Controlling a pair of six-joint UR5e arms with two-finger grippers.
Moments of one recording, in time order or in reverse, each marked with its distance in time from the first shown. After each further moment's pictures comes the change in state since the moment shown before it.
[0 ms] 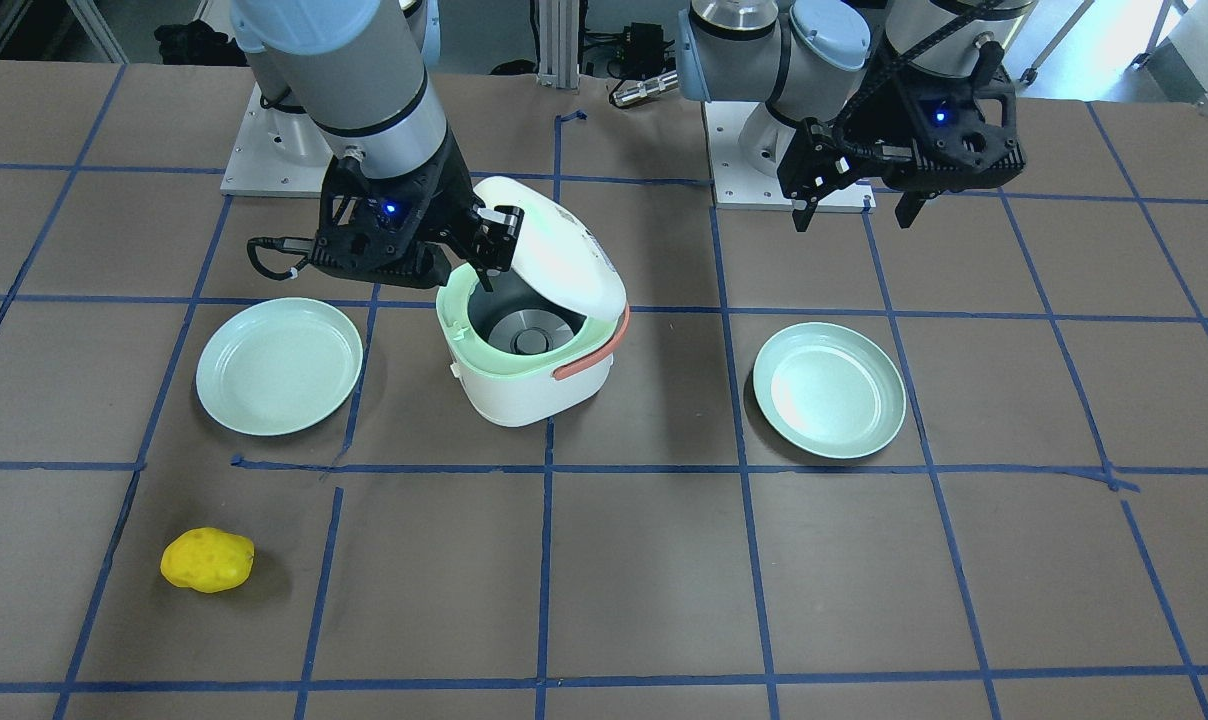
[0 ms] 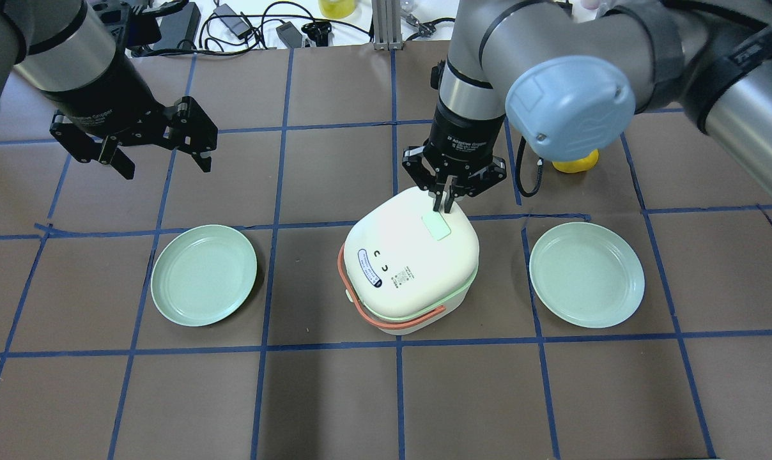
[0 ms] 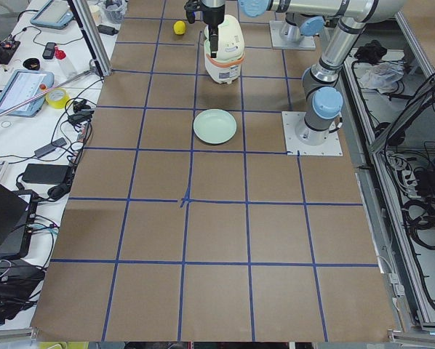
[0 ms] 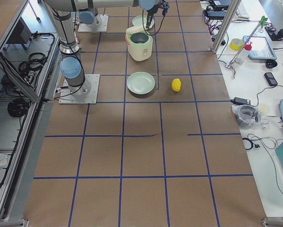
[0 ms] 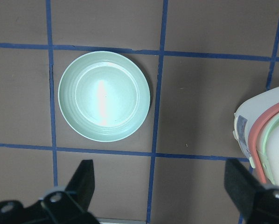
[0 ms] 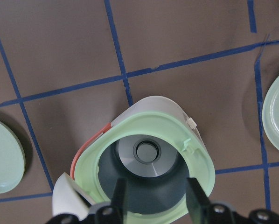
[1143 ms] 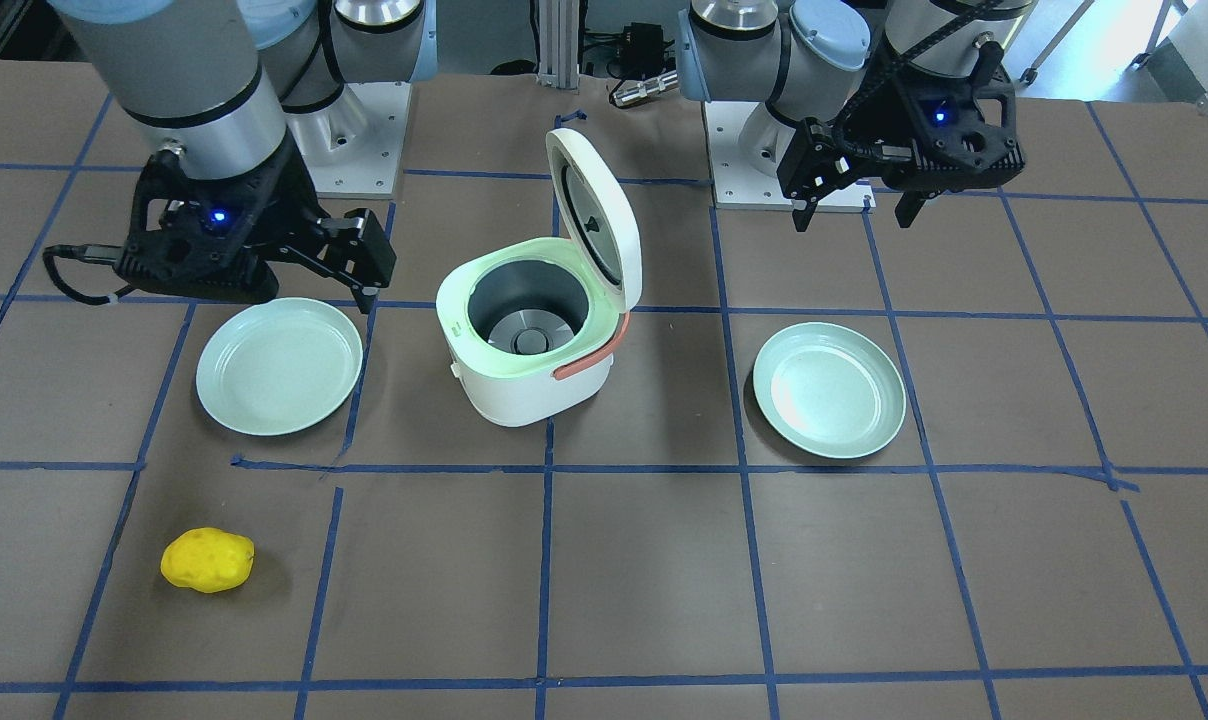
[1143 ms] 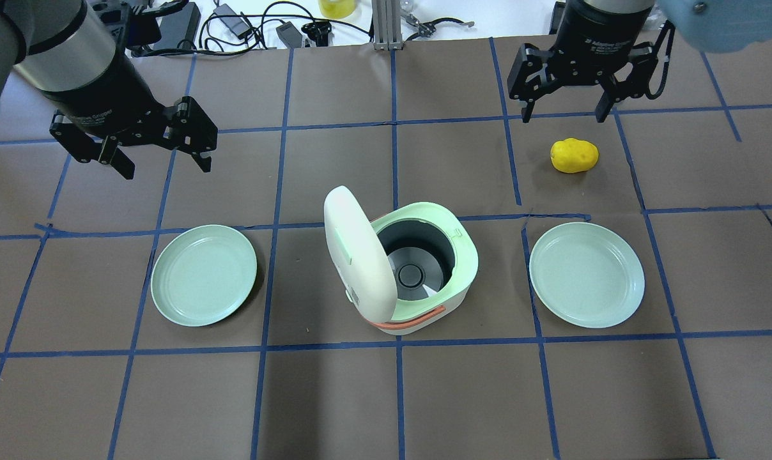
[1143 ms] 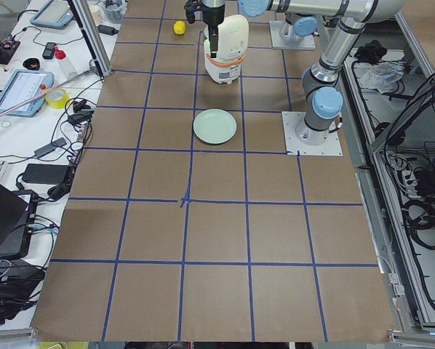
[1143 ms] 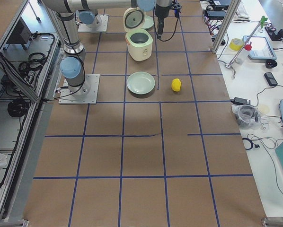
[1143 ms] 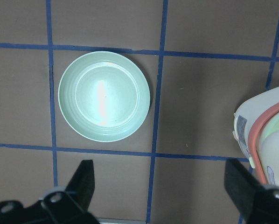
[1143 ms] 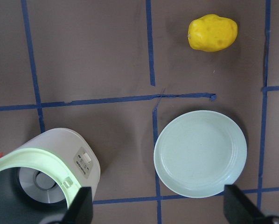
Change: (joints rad) left arm 0.000 0.000 0.000 0.000 0.000 0.000; right arm -0.203 -0.041 -0.024 0.065 -0.177 -0.360
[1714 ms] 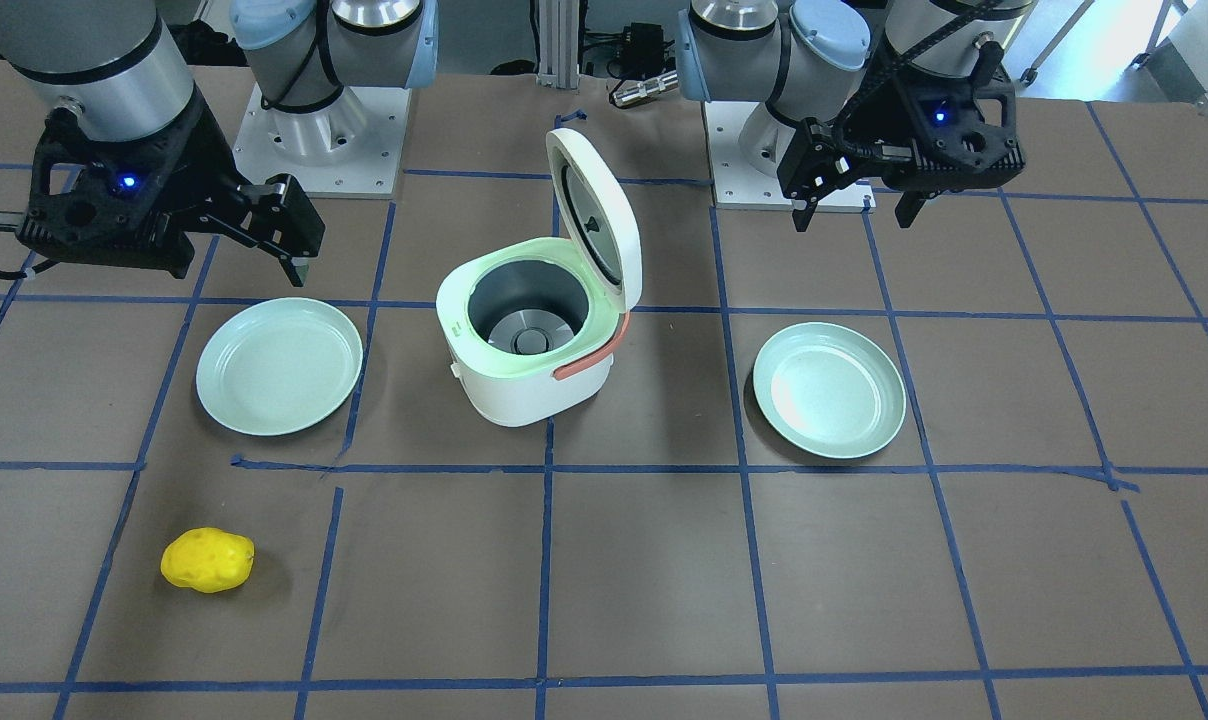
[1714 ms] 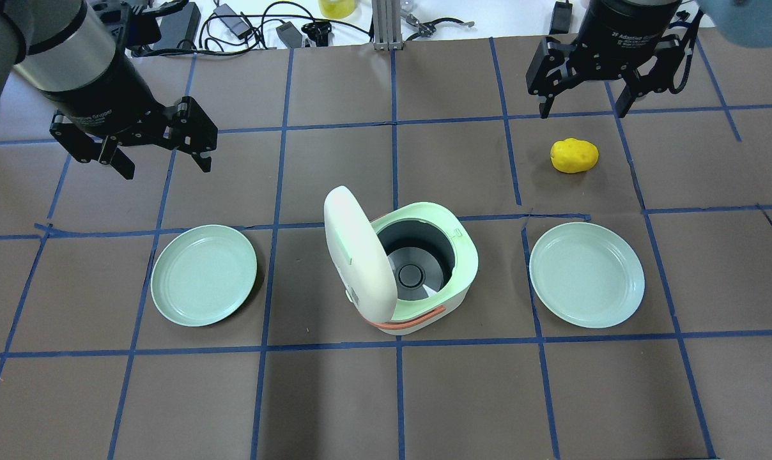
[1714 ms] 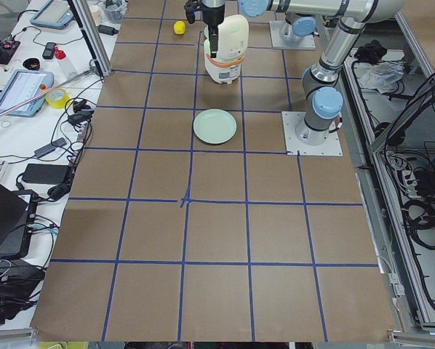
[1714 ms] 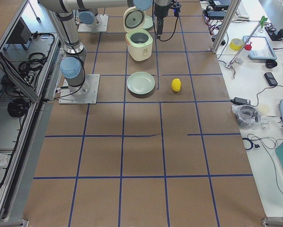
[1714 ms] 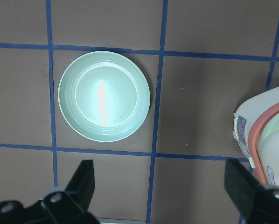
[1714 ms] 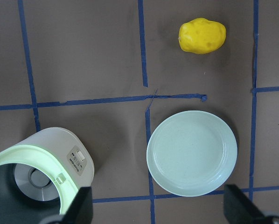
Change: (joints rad) left arm 0.000 0.000 0.000 0.000 0.000 0.000; right arm -0.013 -0.024 0.002 0.003 -0.004 -0.014
